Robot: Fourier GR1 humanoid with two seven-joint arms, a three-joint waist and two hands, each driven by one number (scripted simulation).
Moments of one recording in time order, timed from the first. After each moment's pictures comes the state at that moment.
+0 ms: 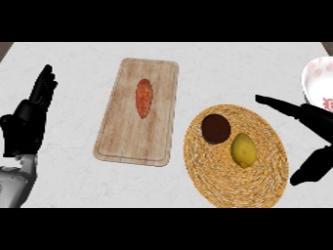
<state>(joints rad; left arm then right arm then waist) -0.22 0.41 -0.13 -1.57 0.02 0.30 0.14 -0.29 -0.70 0.22 -1.52 0.12 0.51 -0.07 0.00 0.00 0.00</state>
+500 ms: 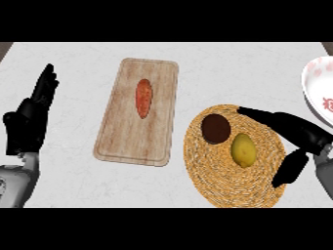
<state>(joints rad) -0.23 0.37 -0.10 -1.56 -0.02 0.27 0.15 -0.31 -0.58 0.29 -1.47 0.31 0.54 0.06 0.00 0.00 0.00</state>
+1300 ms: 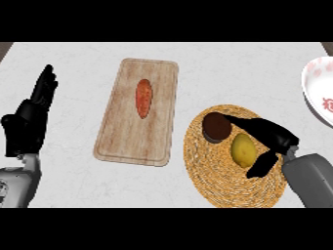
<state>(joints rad) -0.21 0.29 -0.02 -1.58 -0.09 0.19 0.15 -0.33 -0.39 0.28 -1.24 0.58 0.49 -0.09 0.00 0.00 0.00</state>
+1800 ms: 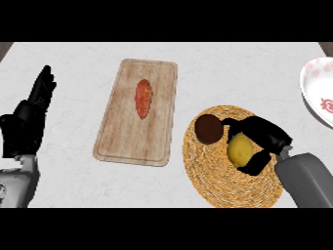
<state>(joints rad) -0.20 0.27 0.01 -1.60 -0.12 0.16 0.17 -0.34 -0.35 0.26 -1.21 0.72 0.40 -0.22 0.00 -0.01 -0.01</state>
